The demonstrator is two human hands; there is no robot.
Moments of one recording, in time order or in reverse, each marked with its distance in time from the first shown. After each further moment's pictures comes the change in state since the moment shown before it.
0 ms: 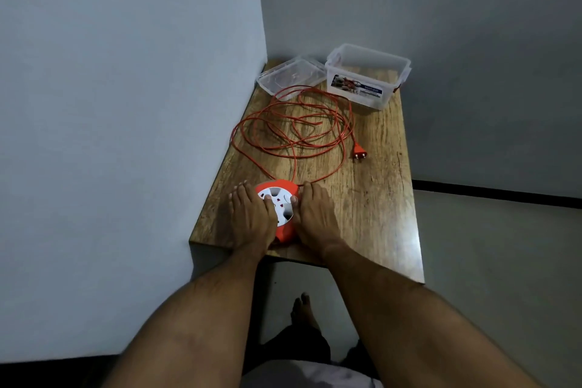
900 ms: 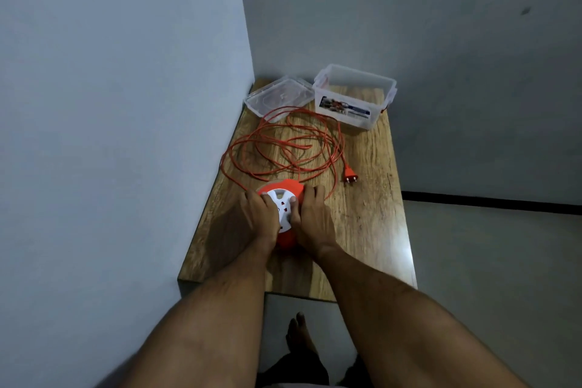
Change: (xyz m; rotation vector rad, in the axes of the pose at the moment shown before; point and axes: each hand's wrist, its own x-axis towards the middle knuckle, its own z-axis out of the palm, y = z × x) left_hand 0.054 0.069 -0.012 -0.483 0.035 -0.219; right_hand 0.050 -0.008 -0.030 0.199 0.097 0.096
